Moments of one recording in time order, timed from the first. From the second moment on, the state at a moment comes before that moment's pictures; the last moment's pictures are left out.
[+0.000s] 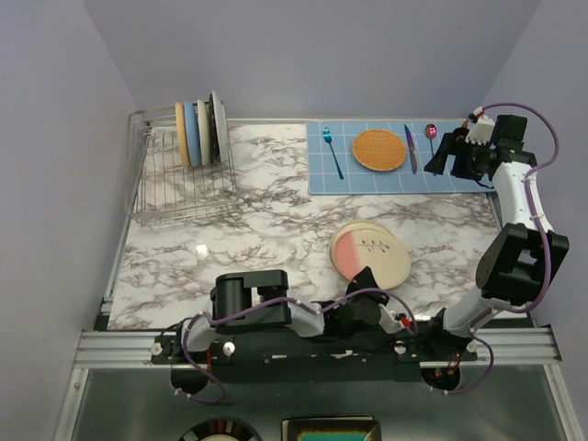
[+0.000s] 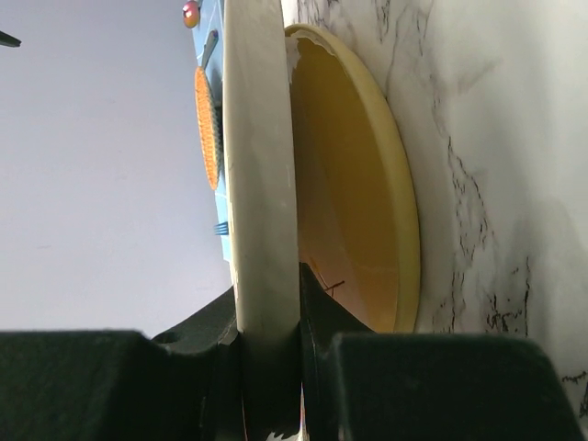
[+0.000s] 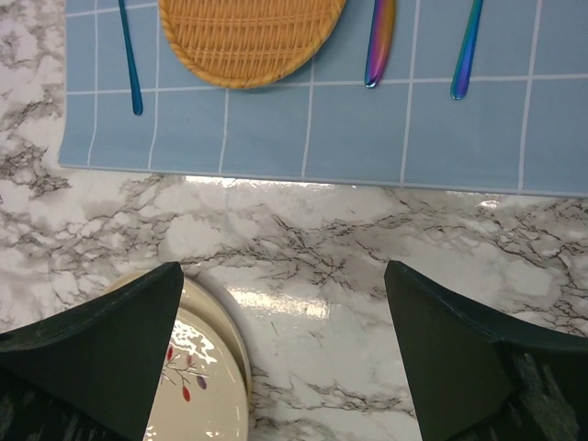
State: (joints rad) left arm -1.48 2.08 0.94 0.74 -0.72 1.12; right arm -0.29 1.66 1.45 -0.62 -0.50 -0.06
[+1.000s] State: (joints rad) left arm -1.46 2.08 0.97 0.63 -0.70 1.02; right arm -0.29 1.66 1.42 -0.62 -0.51 -0.06
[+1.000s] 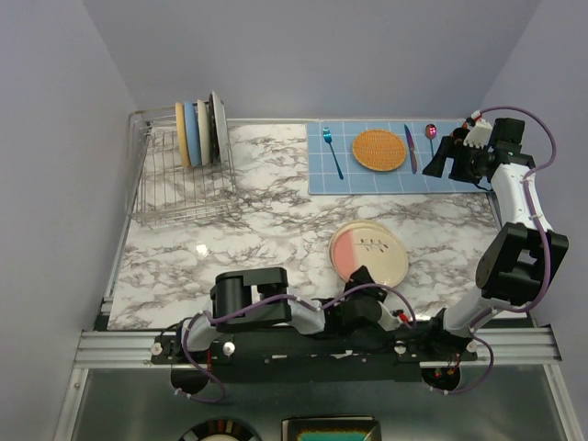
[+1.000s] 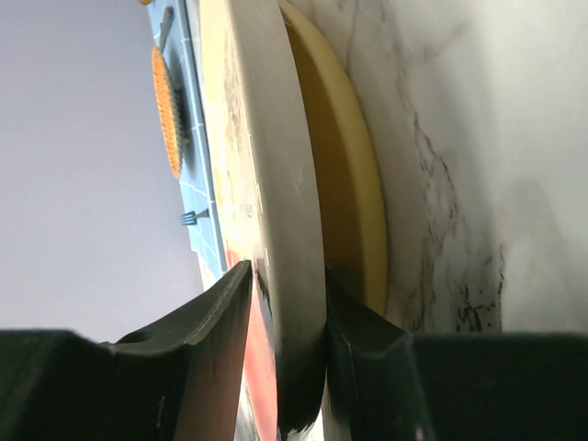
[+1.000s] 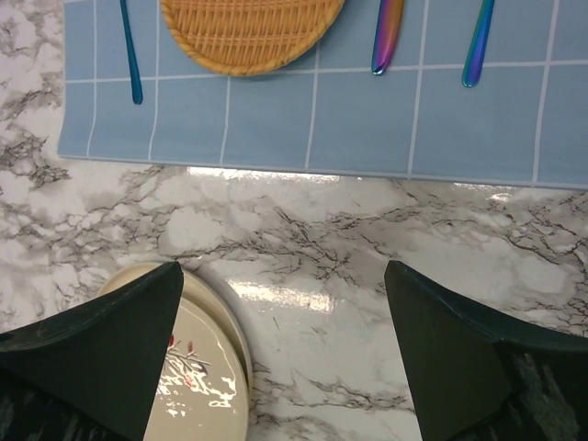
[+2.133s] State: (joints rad) left arm -1.43 1.98 0.99 0.34 -0.63 0.89; right arm -0.30 1.66 1.41 -0.60 -0.53 -0.07
